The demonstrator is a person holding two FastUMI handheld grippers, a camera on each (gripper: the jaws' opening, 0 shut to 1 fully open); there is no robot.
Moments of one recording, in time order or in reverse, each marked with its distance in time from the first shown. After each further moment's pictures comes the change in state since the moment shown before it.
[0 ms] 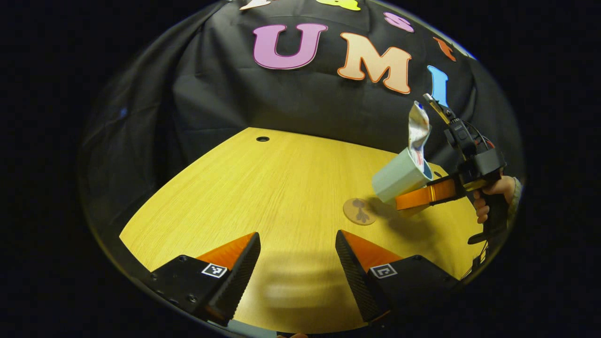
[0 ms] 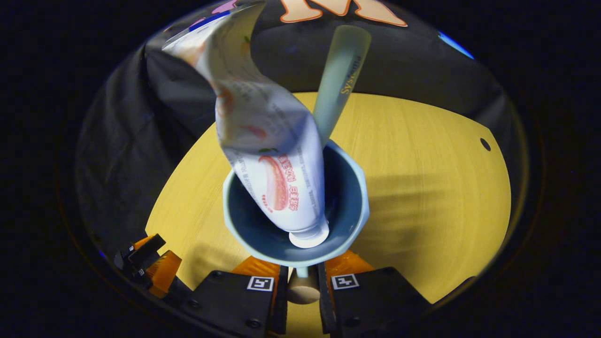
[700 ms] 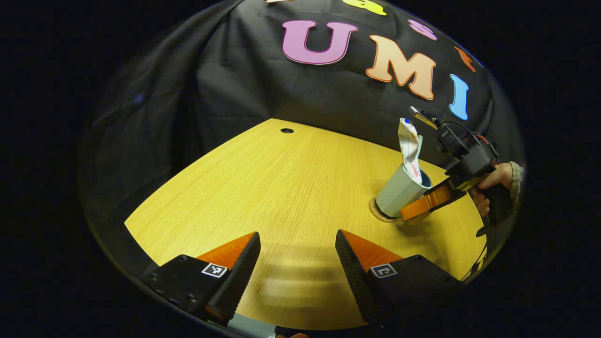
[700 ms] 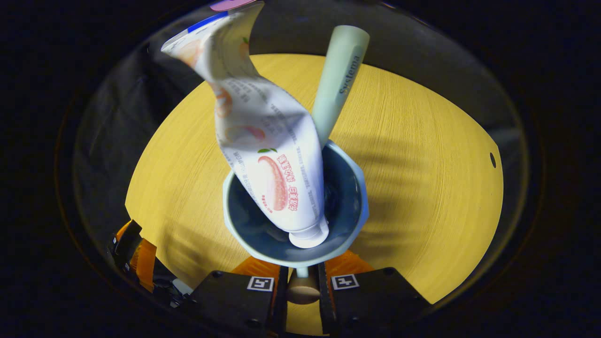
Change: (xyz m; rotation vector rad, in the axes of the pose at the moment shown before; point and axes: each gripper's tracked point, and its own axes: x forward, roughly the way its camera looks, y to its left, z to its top) left arm -0.004 0.036 -0.012 -0.100 0.029 0.063; right arm -0.038 -0.014 0.019 -0.115 0.266 -0.113
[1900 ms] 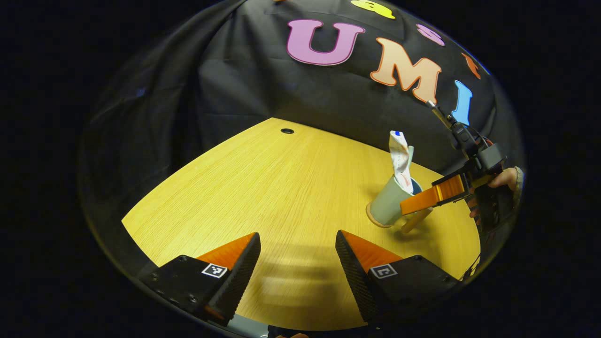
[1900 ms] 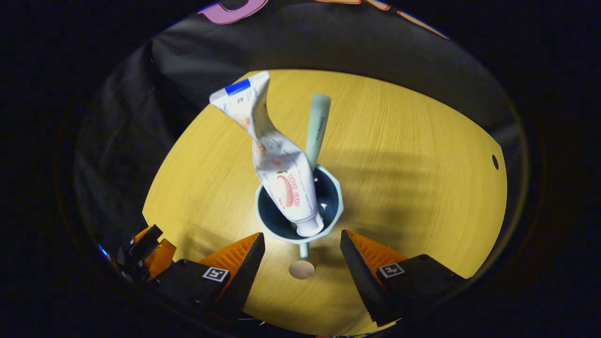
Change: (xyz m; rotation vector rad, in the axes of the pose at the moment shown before) left arm -0.002 -0.011 0.016 -0.009 0.005 -0.026; right arm -0.075 -0.008 0.018 0.031 -0.161 0.116
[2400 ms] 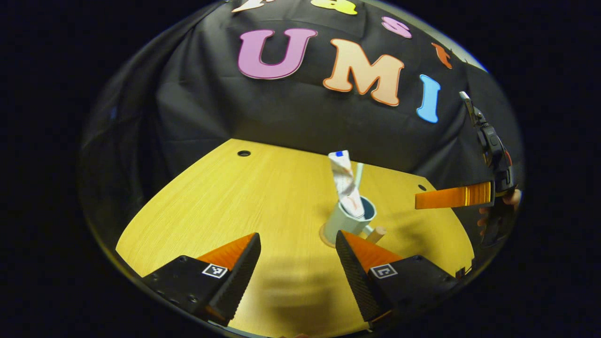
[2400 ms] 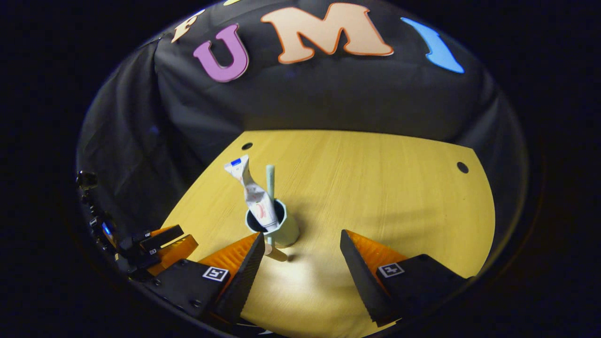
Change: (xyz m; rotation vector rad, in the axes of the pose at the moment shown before) left arm 0.004 -0.102 0.052 0.109 -0.065 -0.175; right arm -0.121 -0.076 0.018 0.121 -0.411 -0.012
